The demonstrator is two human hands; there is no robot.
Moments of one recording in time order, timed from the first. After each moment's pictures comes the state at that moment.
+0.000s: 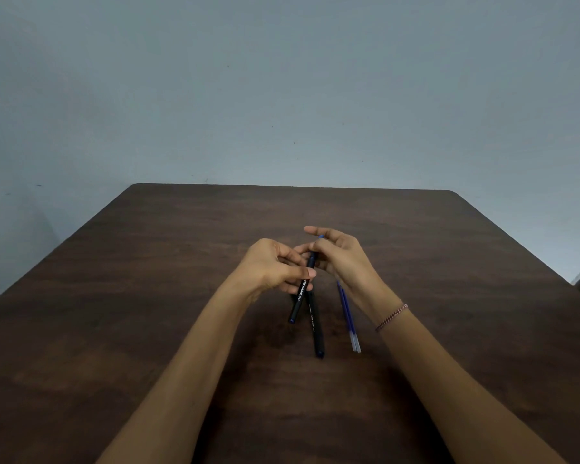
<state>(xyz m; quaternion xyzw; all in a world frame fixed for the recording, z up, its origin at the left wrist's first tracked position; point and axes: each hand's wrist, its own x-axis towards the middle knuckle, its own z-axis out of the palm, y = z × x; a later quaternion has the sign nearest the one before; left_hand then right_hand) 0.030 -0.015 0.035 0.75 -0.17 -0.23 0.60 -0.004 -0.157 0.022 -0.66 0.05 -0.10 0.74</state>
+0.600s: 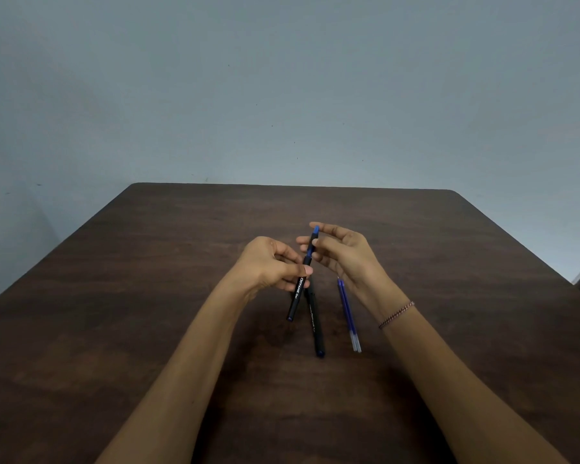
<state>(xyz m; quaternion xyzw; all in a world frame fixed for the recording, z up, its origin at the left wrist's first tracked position) 0.034 -0.012 0.035 0.75 -0.17 -0.24 0.60 -0.005 -0.161 0.027 -0.62 0.06 -0.10 0.78</state>
